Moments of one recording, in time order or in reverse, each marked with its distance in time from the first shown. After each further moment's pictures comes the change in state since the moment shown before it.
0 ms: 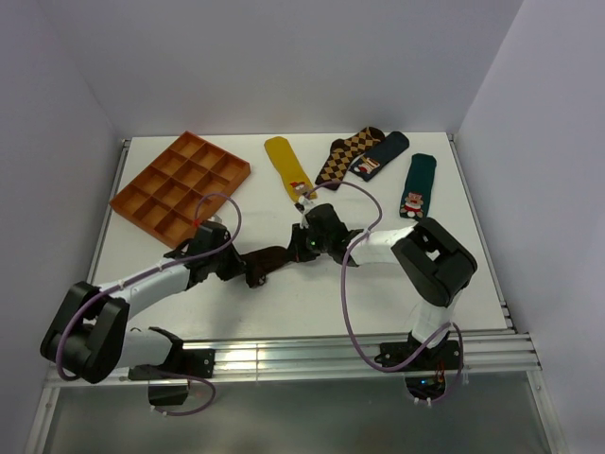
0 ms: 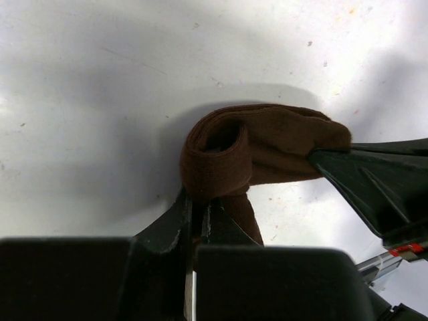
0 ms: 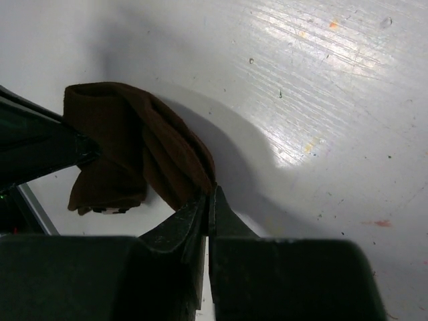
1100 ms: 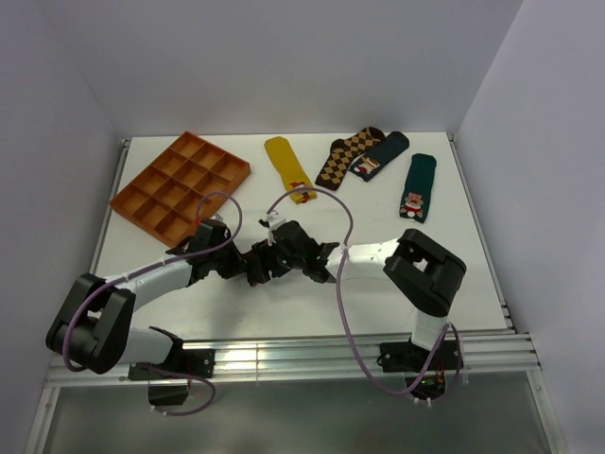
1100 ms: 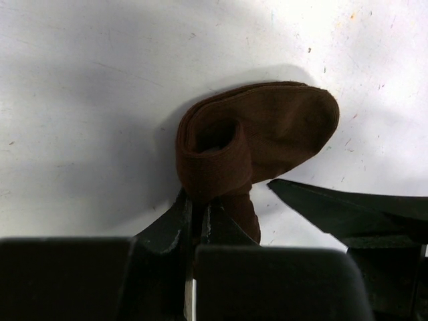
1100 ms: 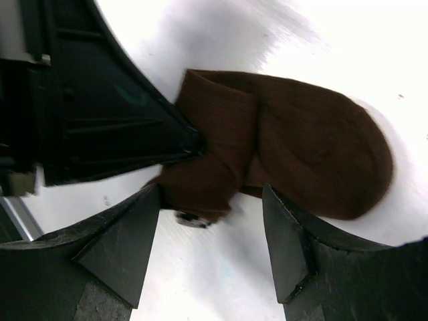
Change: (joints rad) left arm 0.014 0.079 0.024 0.027 0.041 0.013; right arm 0.266 0.001 0.085 -0.020 0.240 -0.110
